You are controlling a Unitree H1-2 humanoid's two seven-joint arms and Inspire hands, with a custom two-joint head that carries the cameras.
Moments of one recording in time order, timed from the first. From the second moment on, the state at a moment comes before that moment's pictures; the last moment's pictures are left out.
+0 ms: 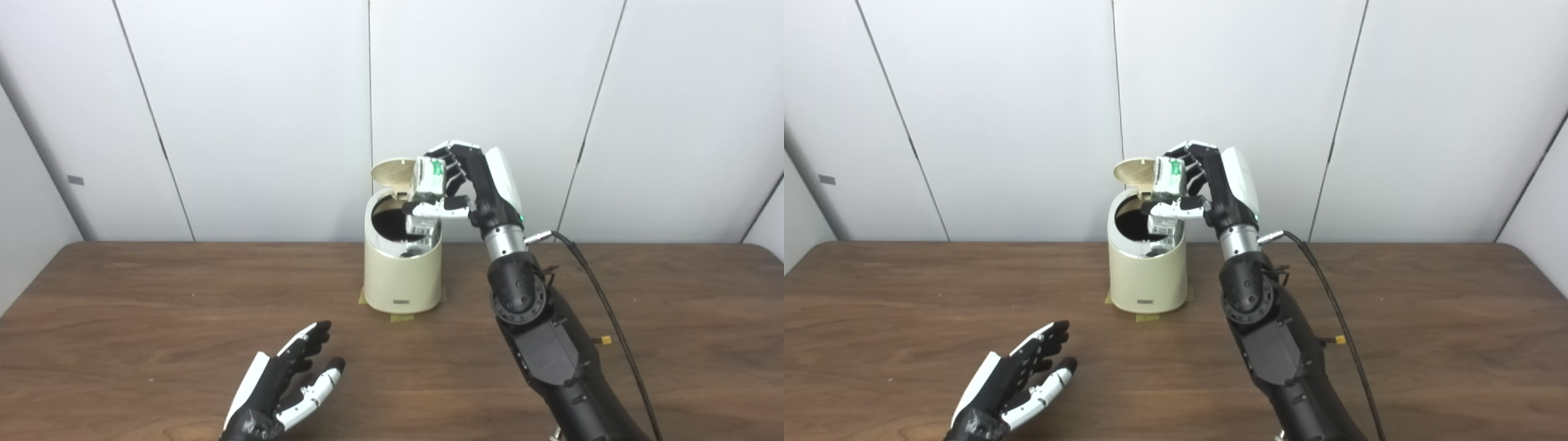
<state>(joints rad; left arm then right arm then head) 0.05 0.11 -0.13 -0.44 0.31 0.43 -0.15 -0.77 -0.02 0.14 0.45 -0.46 -0.07 -0.28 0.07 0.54</state>
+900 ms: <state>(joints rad) 0.05 0.11 -0.15 -0.43 0.31 0.41 -0.15 -0.77 0.03 0.15 0.47 -0.47 -0.11 -0.35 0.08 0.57</state>
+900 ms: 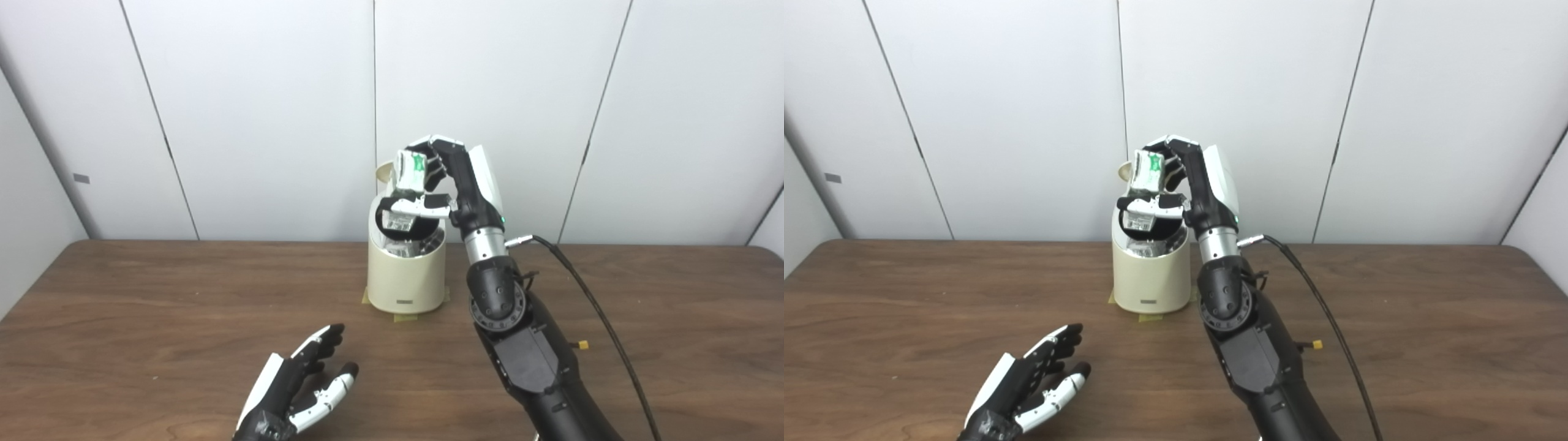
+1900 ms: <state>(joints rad) 0.06 0.11 -0.12 -0.49 0.21 0.47 -0.15 -0.76 0.00 0.20 0.56 -0.60 -0.33 -0.49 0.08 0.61</state>
